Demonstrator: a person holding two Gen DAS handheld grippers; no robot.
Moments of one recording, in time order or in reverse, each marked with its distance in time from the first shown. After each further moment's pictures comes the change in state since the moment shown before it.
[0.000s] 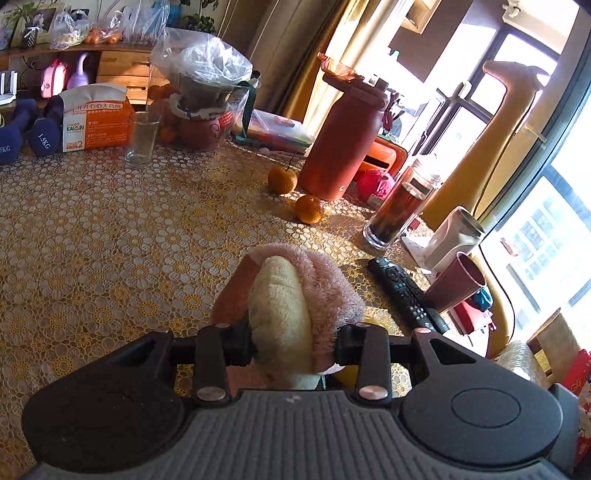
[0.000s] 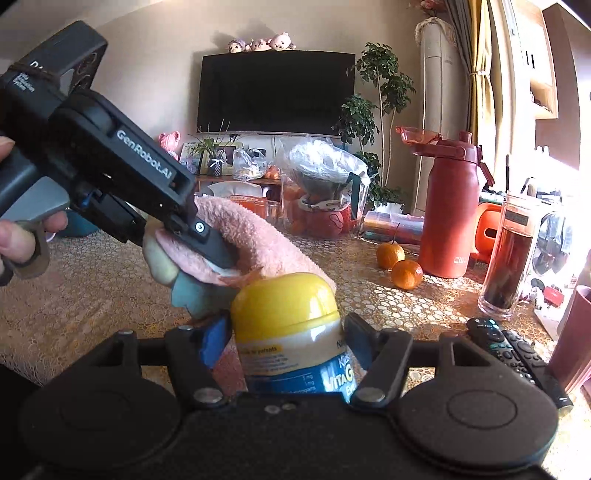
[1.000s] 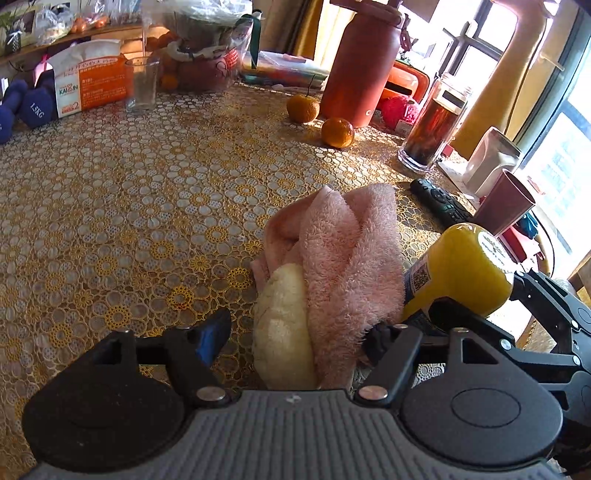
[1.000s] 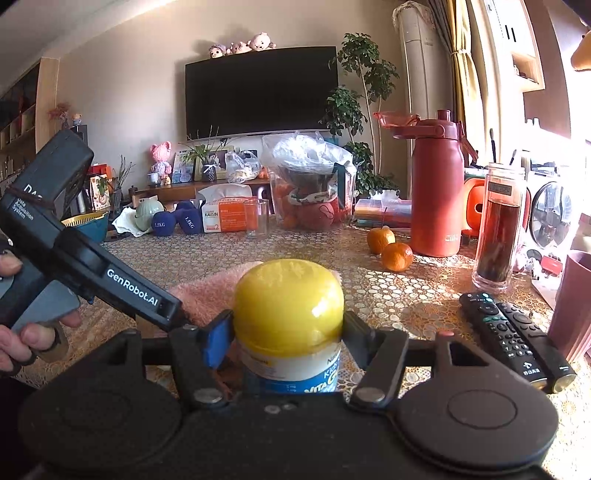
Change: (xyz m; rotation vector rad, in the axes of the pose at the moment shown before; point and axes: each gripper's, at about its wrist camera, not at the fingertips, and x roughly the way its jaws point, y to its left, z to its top) left arm 0.048 0.018 -0.046 0.117 0.146 0.106; right arm -0.013 -0.024 -0.012 0.090 0.023 0.014
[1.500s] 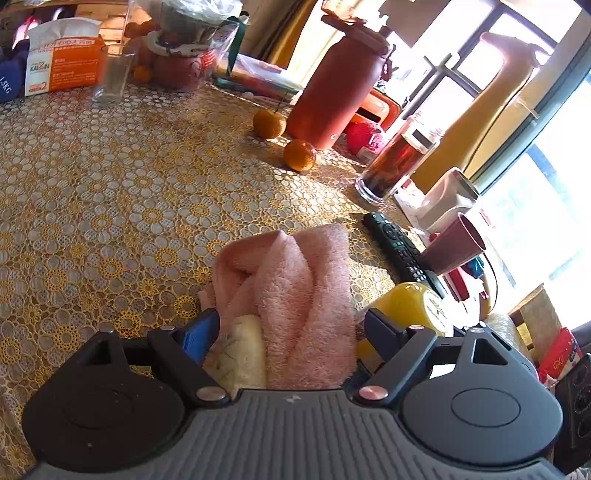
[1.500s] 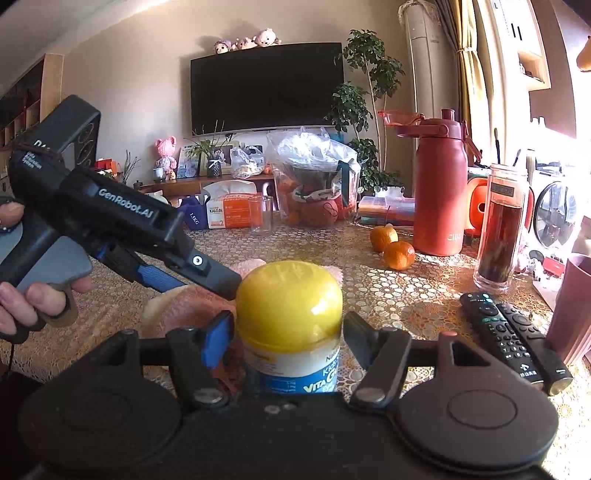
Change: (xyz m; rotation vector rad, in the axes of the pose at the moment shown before) left arm 0.009 0.009 0.029 -0.133 0.002 -0.189; right arm -0.005 0.002 0.003 -0.029 0.013 0.011
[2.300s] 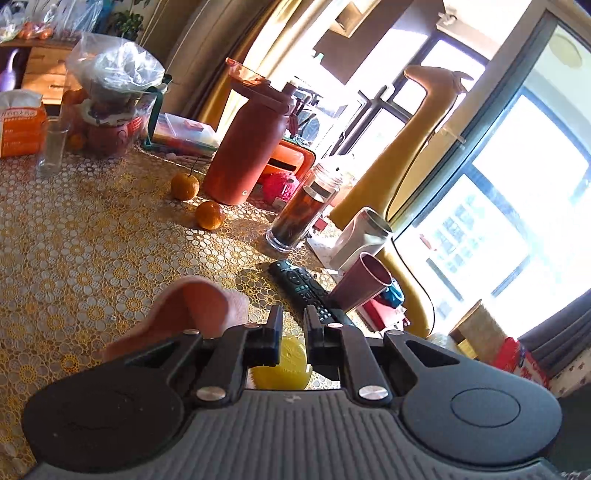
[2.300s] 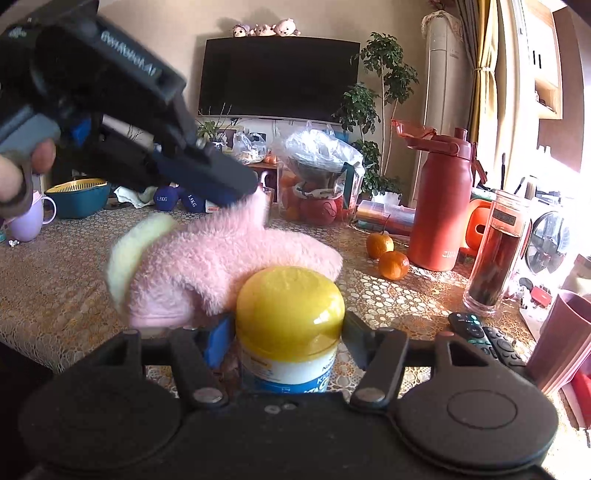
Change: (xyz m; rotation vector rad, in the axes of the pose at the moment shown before) left arm -0.058 -0.066 0.010 0.117 -0.135 -0.161; right arm 0.002 0.015 0.008 -0.119 0.034 -0.047
